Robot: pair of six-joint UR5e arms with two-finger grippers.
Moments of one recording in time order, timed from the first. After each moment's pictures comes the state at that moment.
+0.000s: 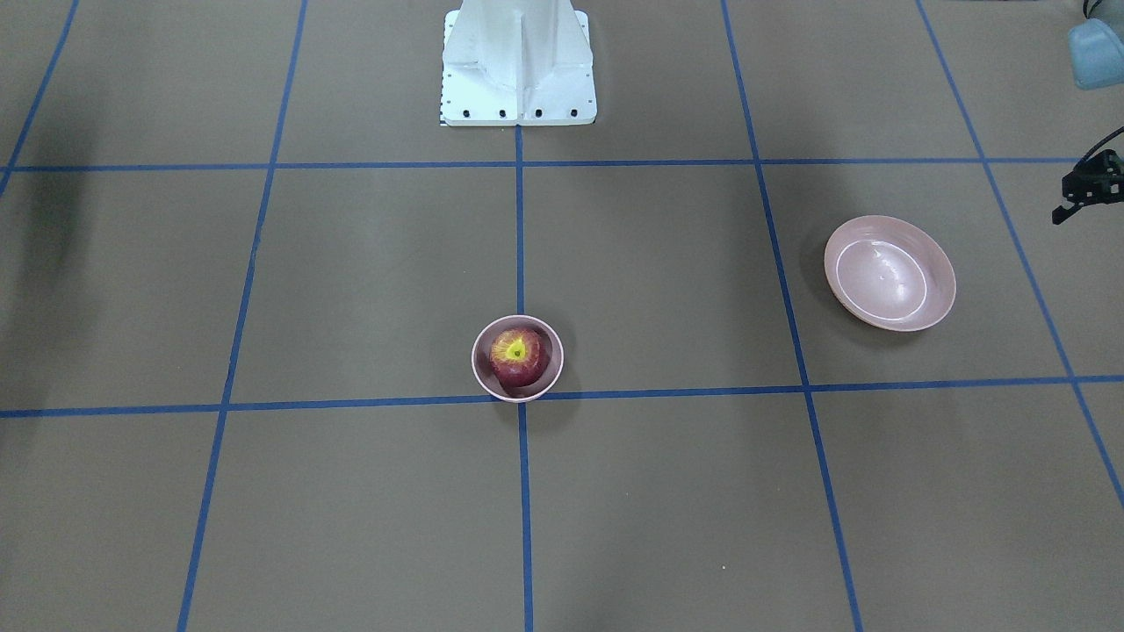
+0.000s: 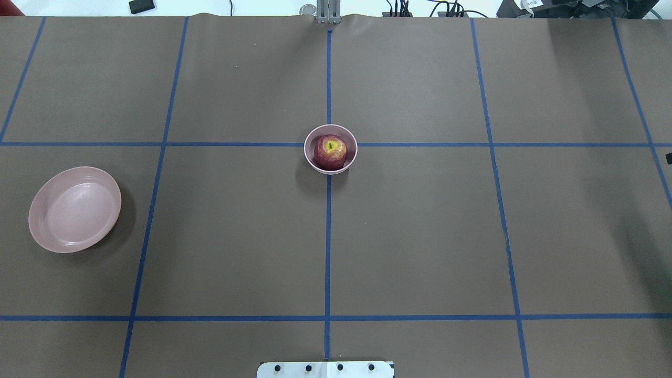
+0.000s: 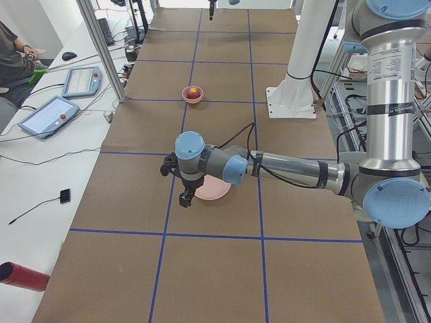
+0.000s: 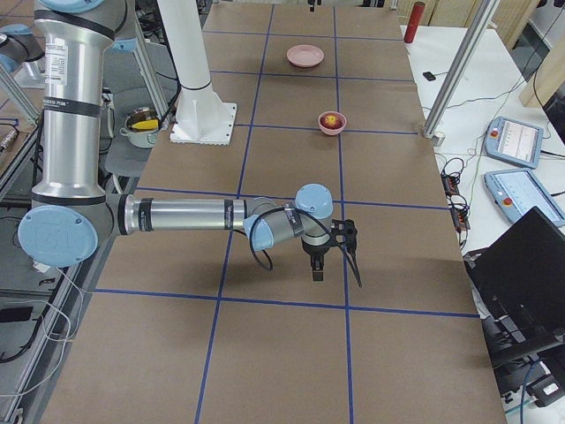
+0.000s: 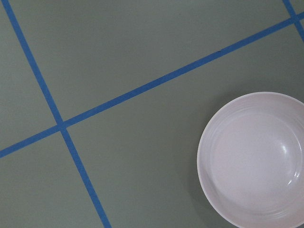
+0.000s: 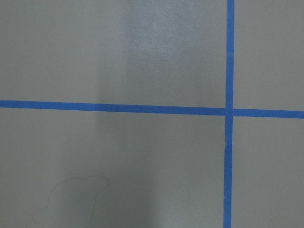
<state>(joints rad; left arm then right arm) -1.37 -1.48 -1.78 -1.74 -2.37 0.07 1.34 -1.68 1.67 -1.19 2.28 0.37</state>
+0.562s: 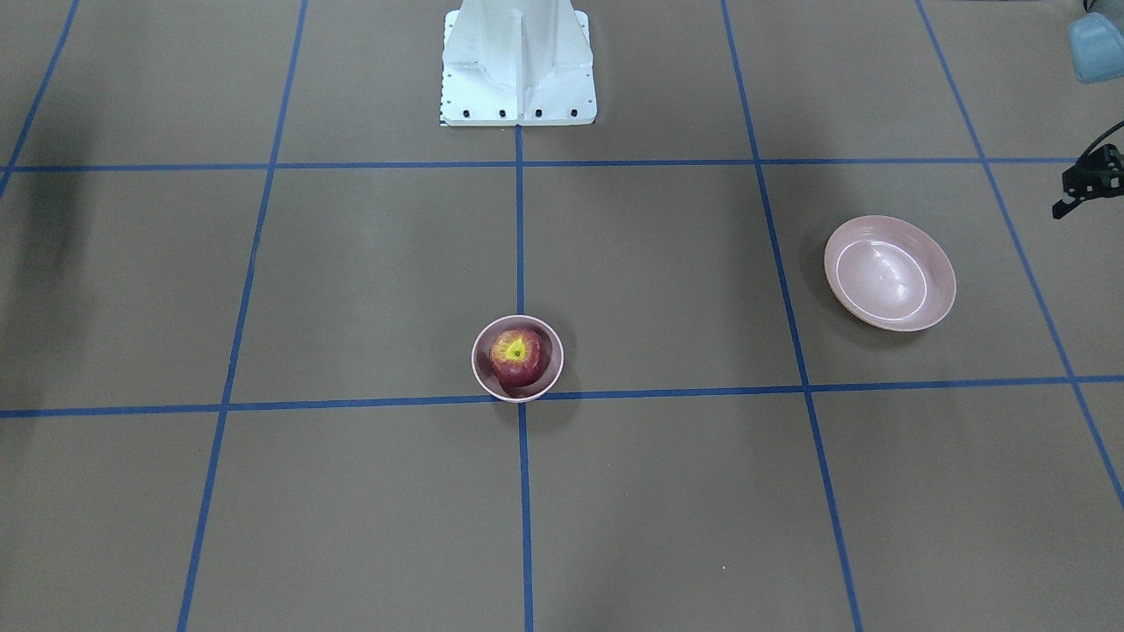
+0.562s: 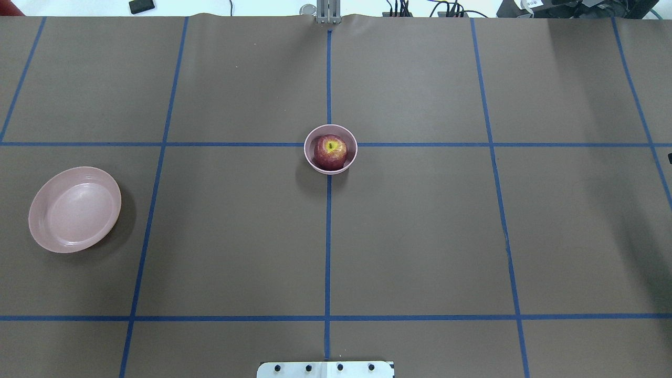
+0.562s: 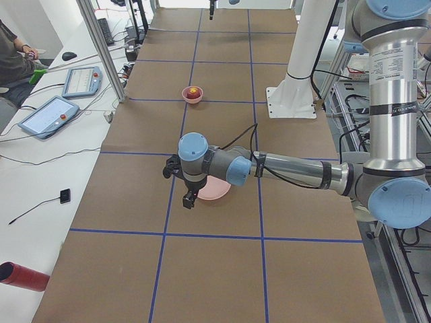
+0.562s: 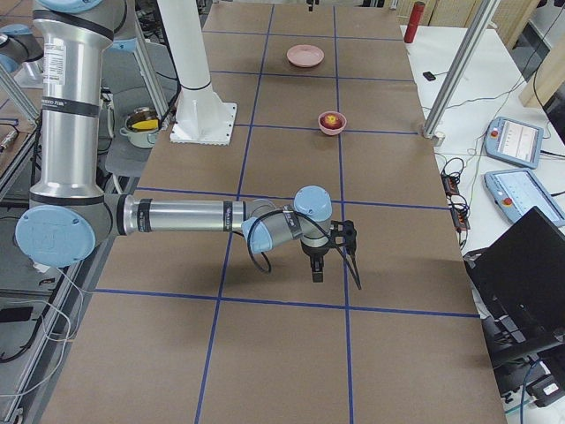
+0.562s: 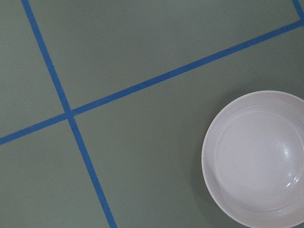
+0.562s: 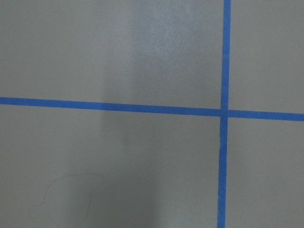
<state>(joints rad) -1.38 -1.46 -1.79 -1.75 -2.38 0.03 1.36 -1.68 1.67 -1.19 2.33 0.37</state>
